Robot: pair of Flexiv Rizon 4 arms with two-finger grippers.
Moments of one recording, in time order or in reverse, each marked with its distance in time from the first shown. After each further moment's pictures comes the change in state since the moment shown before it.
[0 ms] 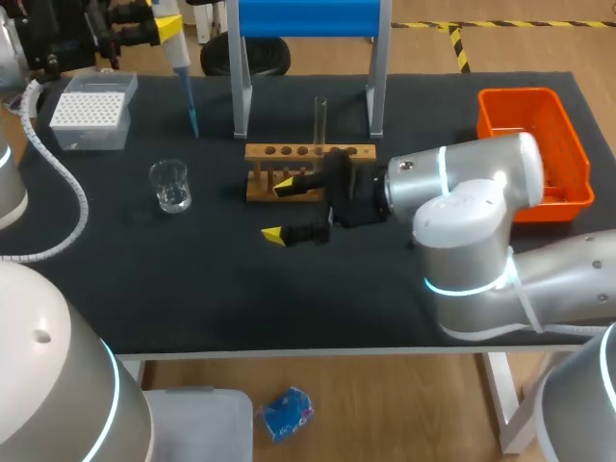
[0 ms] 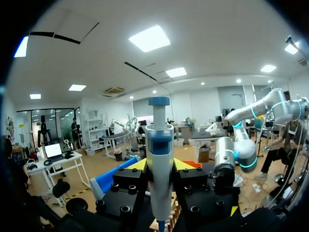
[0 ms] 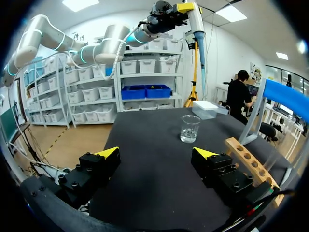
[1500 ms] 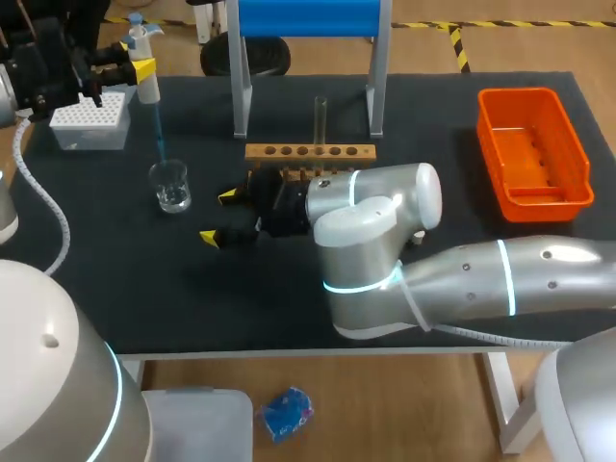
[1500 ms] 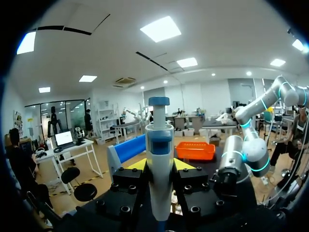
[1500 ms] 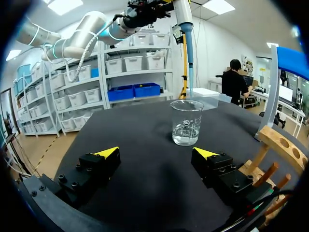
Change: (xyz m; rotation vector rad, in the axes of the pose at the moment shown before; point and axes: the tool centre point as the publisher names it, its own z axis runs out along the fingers) left arm -0.043 0.094 -0.035 -0.080 -0.096 -0.015; right arm -0.045 -0.037 0.136 -0.010 -0.070 0.082
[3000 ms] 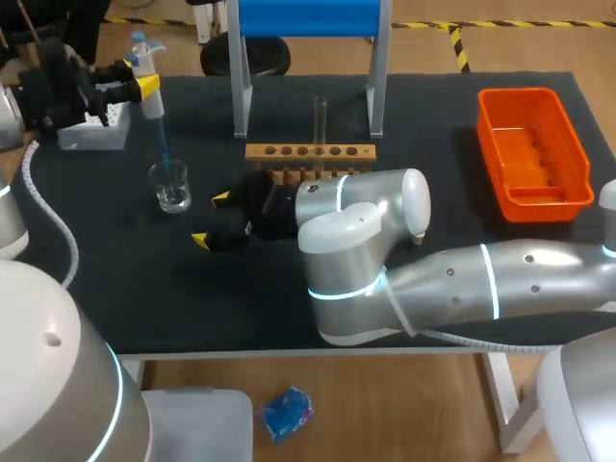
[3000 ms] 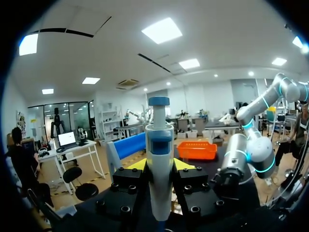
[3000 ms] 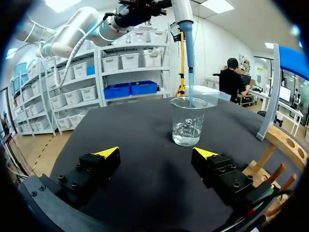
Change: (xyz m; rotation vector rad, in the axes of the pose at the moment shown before) left arm 0.013 0.019 -0.002 0.024 -0.038 0.003; right arm 0.002 0.000 0.013 0.013 -0.032 -0.002
